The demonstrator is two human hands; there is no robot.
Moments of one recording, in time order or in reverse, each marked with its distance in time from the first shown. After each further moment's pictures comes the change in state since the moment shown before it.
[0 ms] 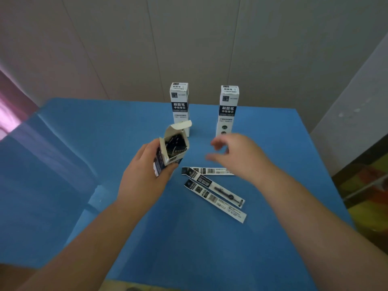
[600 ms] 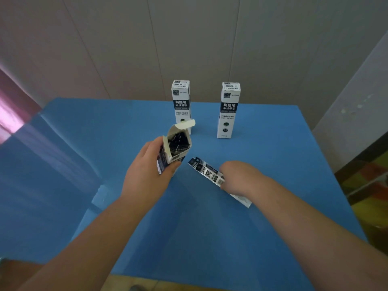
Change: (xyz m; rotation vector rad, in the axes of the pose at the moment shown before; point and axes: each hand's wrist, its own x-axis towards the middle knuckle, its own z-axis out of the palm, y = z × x) left_hand -0.002 -0.003 -0.001 0.001 -0.021 0.002; right_hand -0.004 0.022 0.048 -0.528 -0.385 0.130
